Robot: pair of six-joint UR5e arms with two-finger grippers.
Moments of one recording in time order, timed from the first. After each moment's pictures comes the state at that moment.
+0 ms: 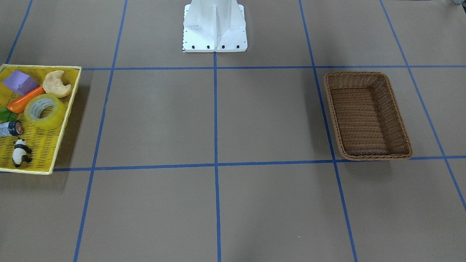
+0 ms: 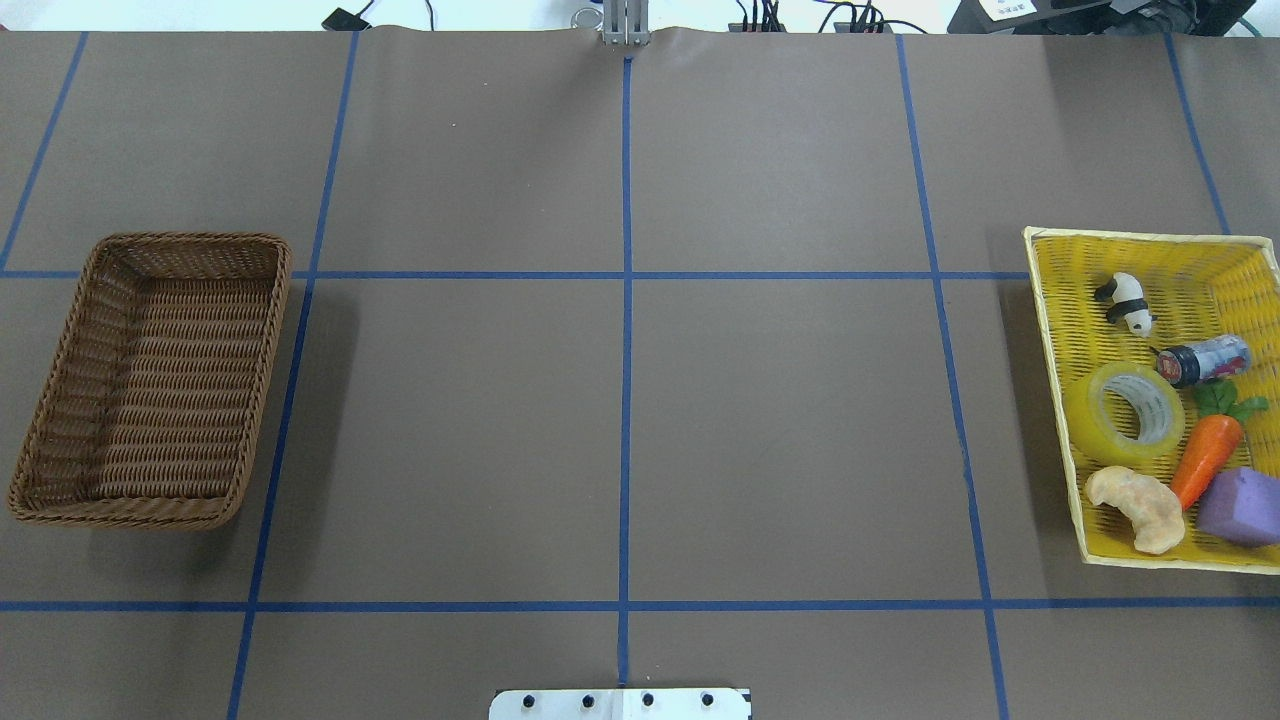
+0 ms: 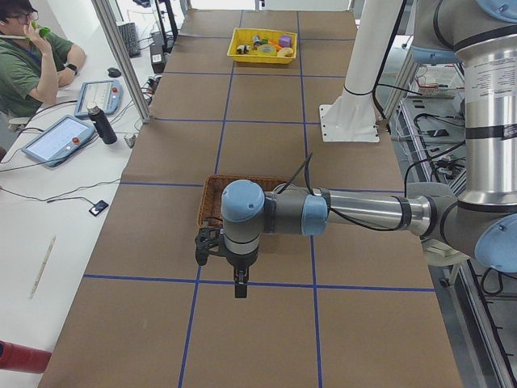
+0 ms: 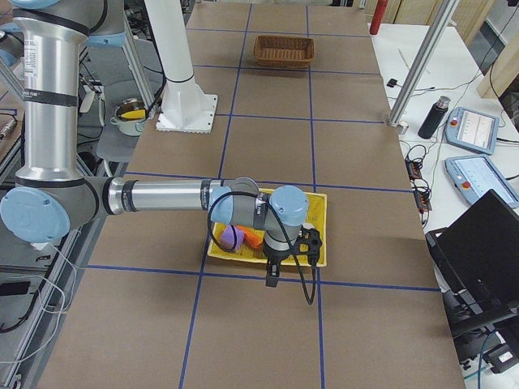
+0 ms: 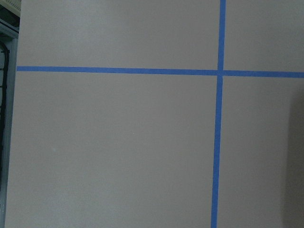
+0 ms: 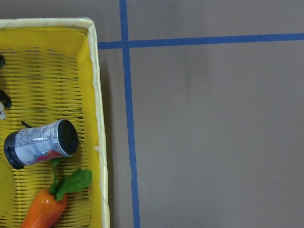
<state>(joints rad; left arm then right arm) -1.64 -1.43 -1.80 -1.51 -2.24 -0.02 1.57 -1.66 1.73 -1.73 2.30 -0.01</state>
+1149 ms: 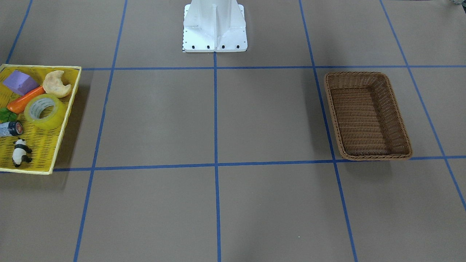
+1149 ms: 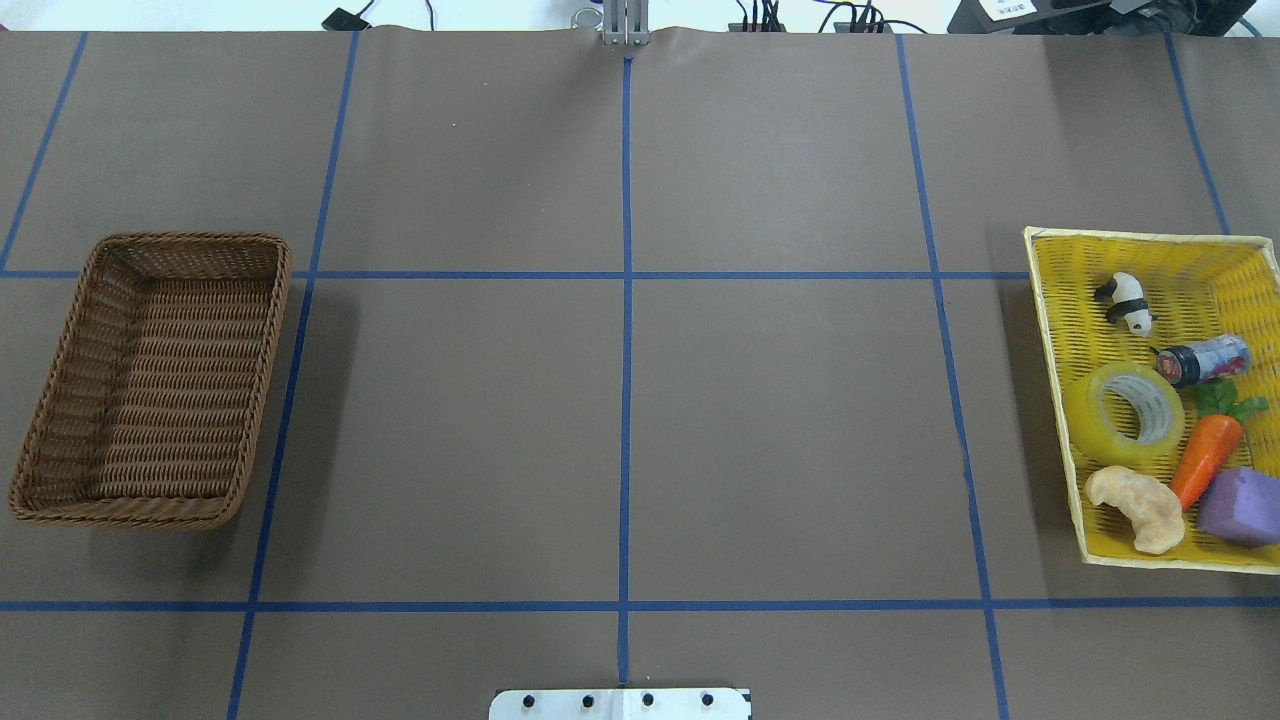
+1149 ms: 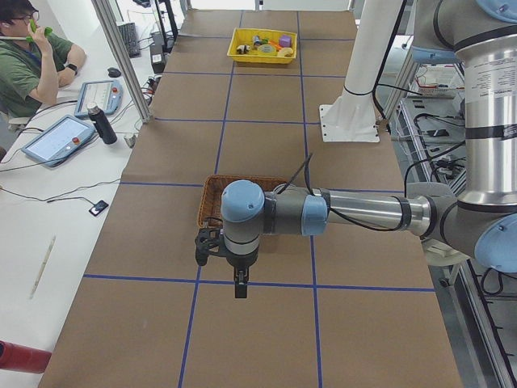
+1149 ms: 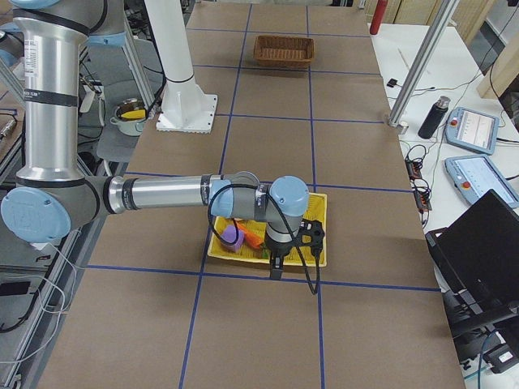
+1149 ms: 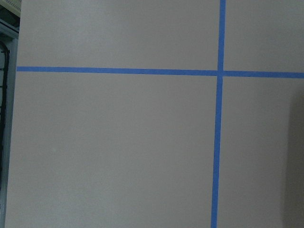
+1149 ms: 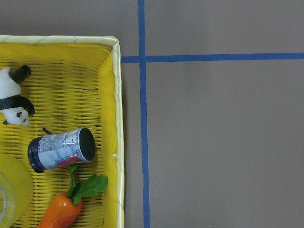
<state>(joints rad) -1.64 -1.43 -1.80 -1.51 -2.24 -0.02 1.57 -1.66 1.76 -1.73 2.30 -0.01</state>
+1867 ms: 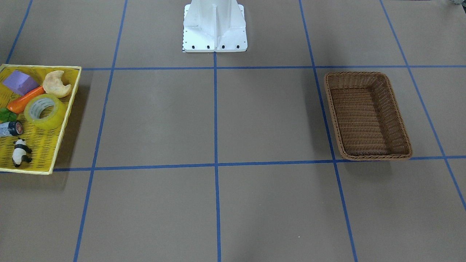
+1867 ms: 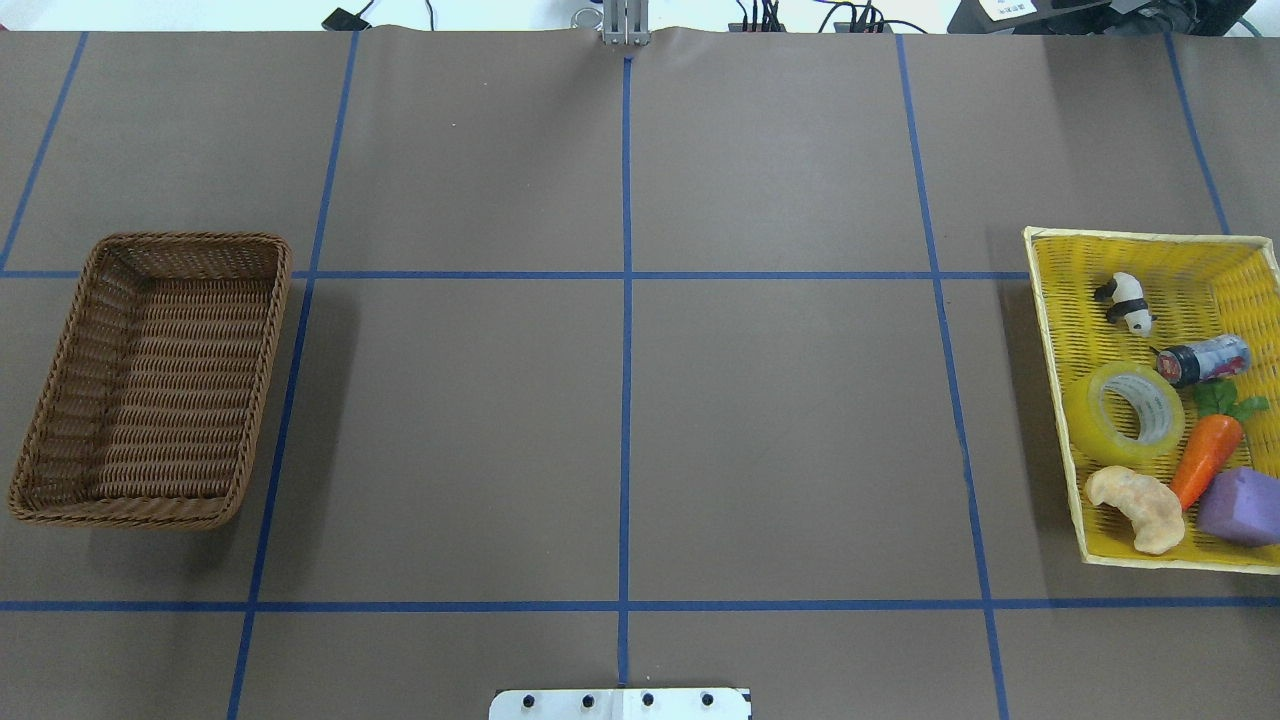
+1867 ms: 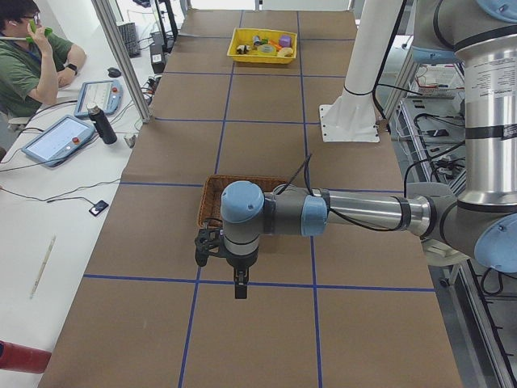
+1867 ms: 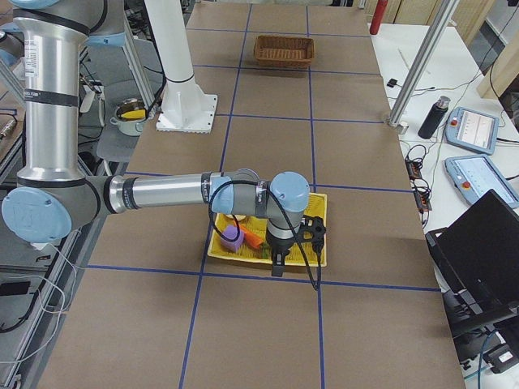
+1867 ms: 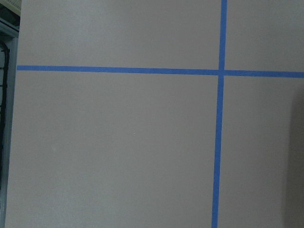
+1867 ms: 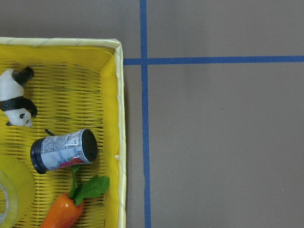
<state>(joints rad) -1.64 -1.43 -1.80 -1.51 -2.24 -0.01 1.57 -1.66 1.78 -1.74 2.30 -0.01</state>
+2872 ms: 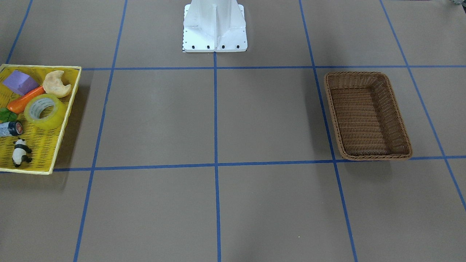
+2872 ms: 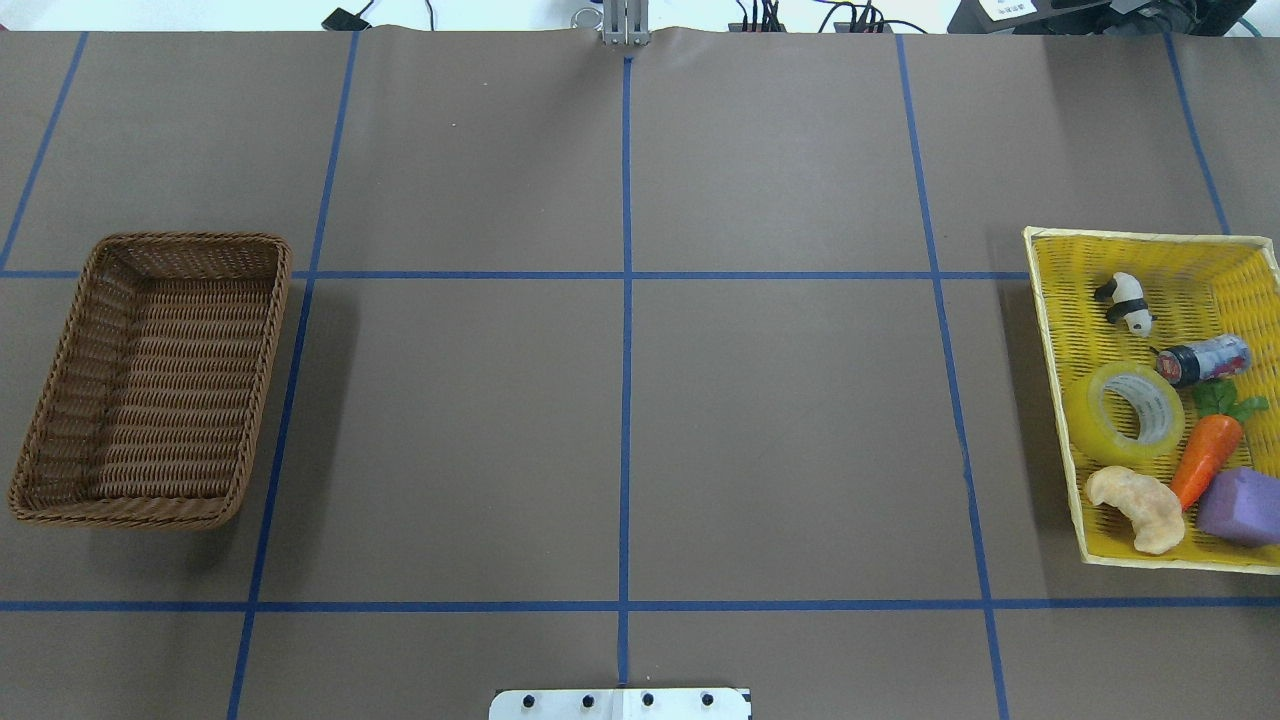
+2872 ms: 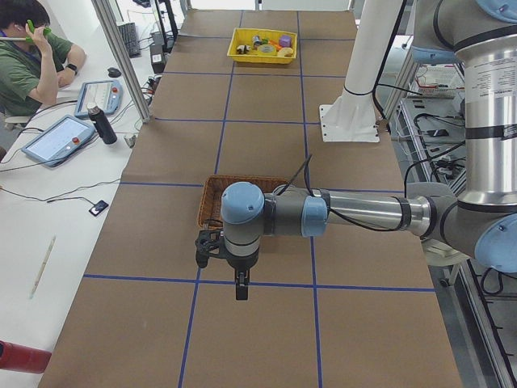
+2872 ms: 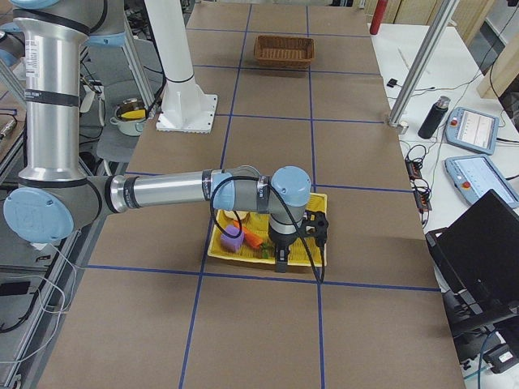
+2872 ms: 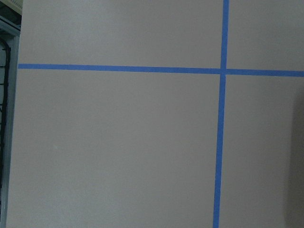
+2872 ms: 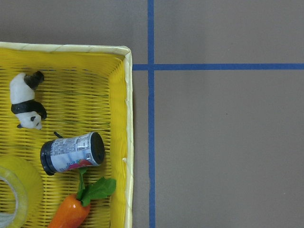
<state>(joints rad) -1.64 -1.42 -1.80 -1.51 -2.24 -0.02 1.57 -1.65 1.79 -1.73 2.30 -0.01</state>
